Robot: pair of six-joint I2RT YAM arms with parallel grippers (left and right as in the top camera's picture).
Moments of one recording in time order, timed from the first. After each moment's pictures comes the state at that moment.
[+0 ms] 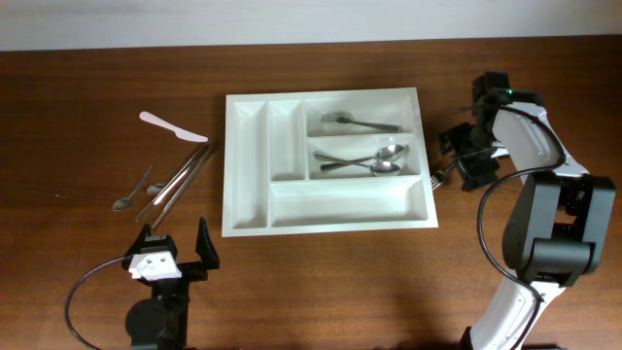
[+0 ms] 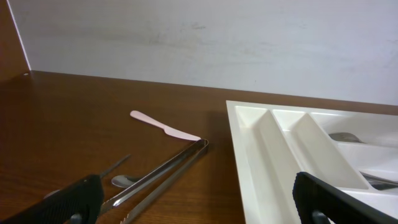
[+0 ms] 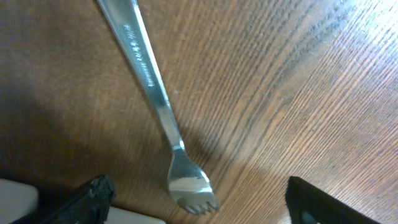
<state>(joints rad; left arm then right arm) 0.03 0.01 0.01 -0.08 -0.03 -0.09 -0.12 2.05 1.55 -1.03 -0.05 1.10</state>
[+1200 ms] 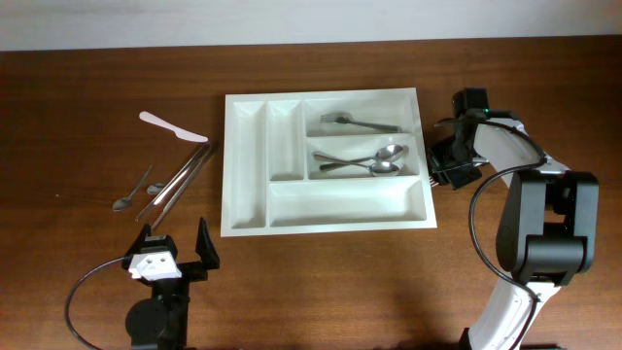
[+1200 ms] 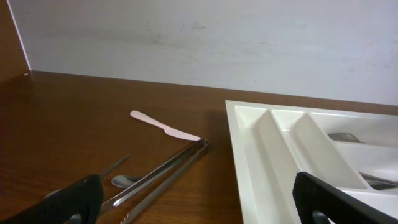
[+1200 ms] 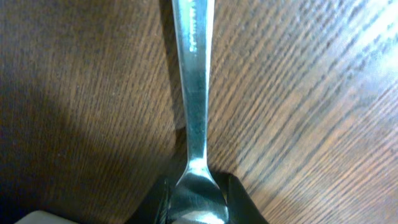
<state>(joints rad) 0.03 0.01 0.01 -0.08 -0.03 -0.09 -0.06 2.05 1.40 -0.83 -0.05 1.08</state>
